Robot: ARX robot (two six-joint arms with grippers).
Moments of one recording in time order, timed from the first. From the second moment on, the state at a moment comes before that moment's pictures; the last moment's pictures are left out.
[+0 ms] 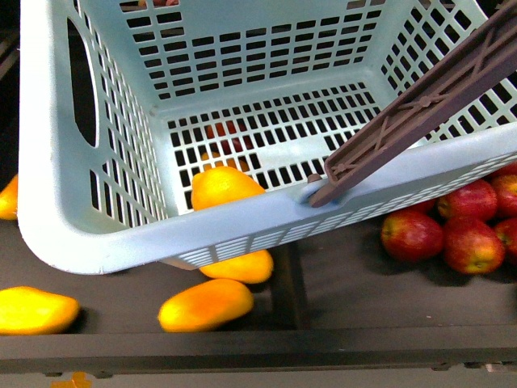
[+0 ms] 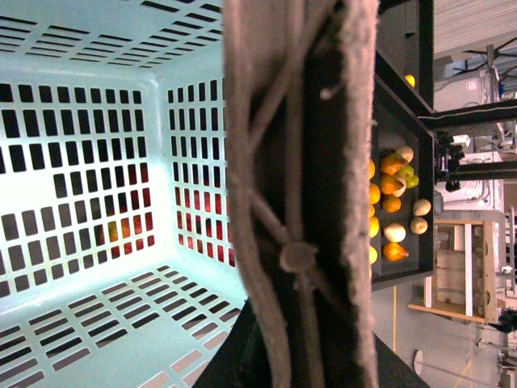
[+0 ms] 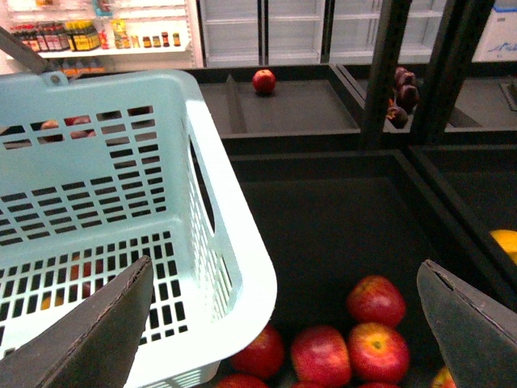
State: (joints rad) left arm -0.65 1.72 1.41 -0.20 0.15 -1.02; right arm 0.00 0.81 0.10 0.70 0.00 0.01
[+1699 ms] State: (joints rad) left arm -0.65 1.72 1.41 -0.20 0.15 -1.02; right arm -0.40 1.30 0.57 -0.13 0.25 0.63
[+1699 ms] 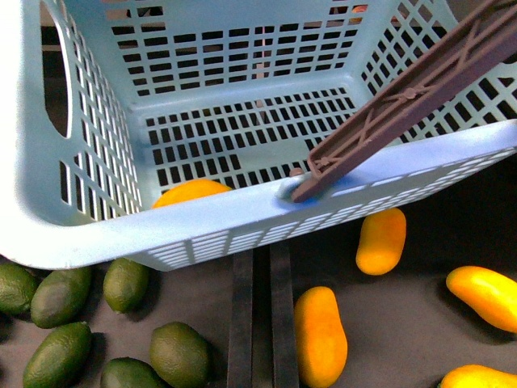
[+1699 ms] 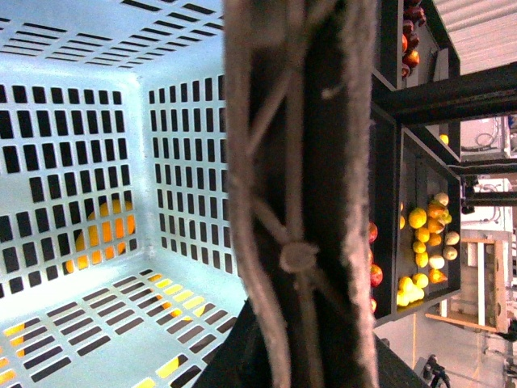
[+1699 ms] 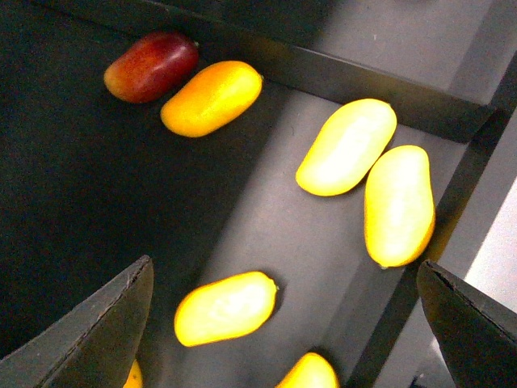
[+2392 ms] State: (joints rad) left arm -0.65 1.72 1.41 -0.20 0.14 -1.01; right arm -0.18 2.07 0.80 0.07 0.11 1.20
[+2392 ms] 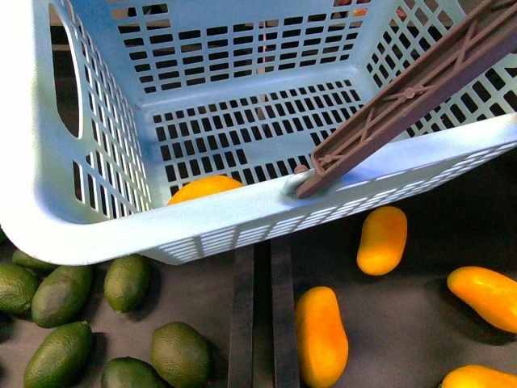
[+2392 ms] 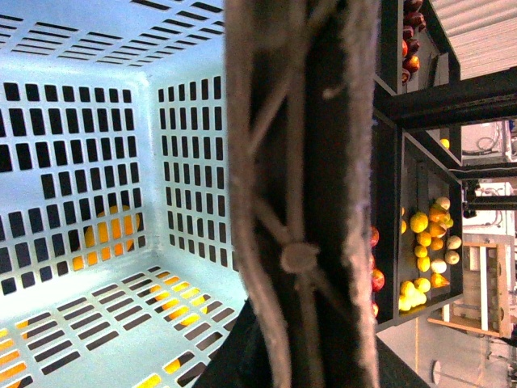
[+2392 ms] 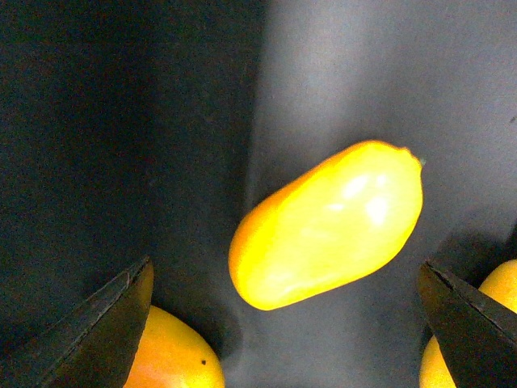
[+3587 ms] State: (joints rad) left arm -0.65 1.72 1.41 -0.20 0.15 -1.01; right arm -0.11 2.34 0.95 0.07 0.08 1.40
